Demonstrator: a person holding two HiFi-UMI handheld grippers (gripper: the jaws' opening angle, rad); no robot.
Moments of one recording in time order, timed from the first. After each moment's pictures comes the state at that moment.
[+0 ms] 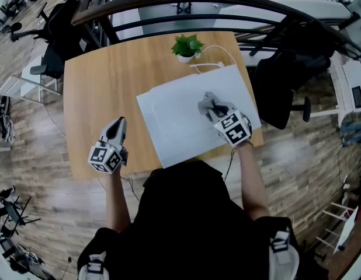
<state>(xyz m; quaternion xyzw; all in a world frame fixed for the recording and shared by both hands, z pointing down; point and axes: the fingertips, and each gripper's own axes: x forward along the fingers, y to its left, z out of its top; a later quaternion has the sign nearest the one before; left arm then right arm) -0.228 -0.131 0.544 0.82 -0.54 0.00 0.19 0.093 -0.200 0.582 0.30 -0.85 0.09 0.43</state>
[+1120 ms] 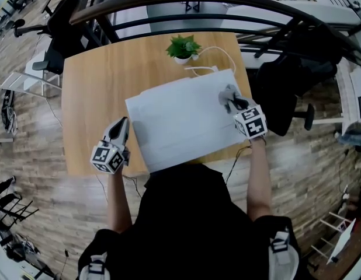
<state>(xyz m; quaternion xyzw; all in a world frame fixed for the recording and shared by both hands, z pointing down) -0.167 -0.151 0.542 0.81 -0.55 0.01 0.19 0.213 -0.280 0.578 0.36 -0.84 0.10 0.40</state>
